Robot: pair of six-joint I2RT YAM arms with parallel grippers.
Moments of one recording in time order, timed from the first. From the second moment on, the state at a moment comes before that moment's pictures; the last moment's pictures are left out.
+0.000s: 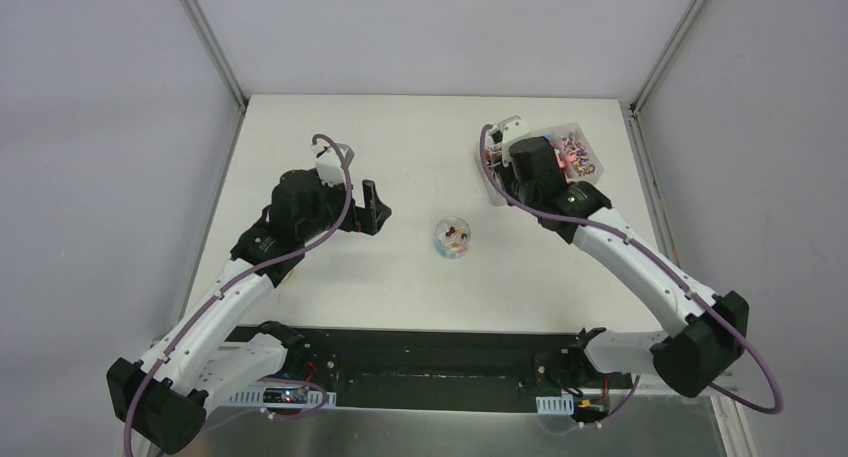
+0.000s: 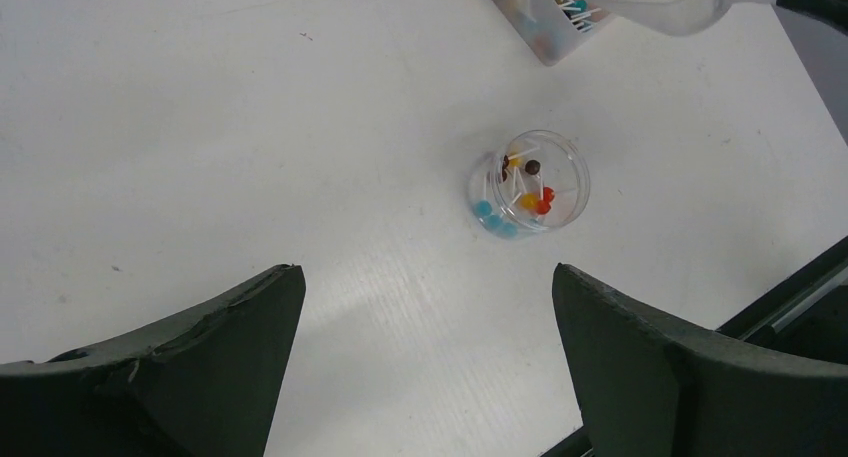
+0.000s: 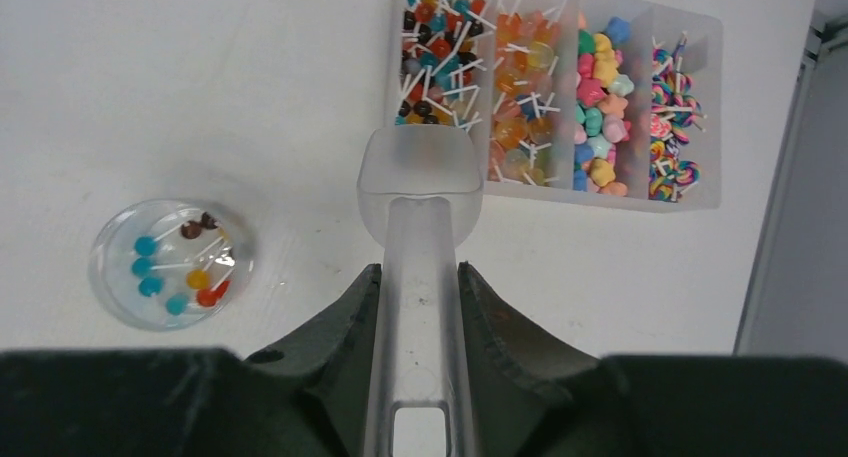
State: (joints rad) left arm -0.47 0.90 0.83 -0.34 0.13 -0.31; right arm 0.66 1.23 1.15 -0.55 0.36 -0.05
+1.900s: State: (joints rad) left arm -0.47 0.88 0.83 -0.35 0.13 -0.29; right arm 0.50 1.51 0.87 -0.06 0.31 -0.04
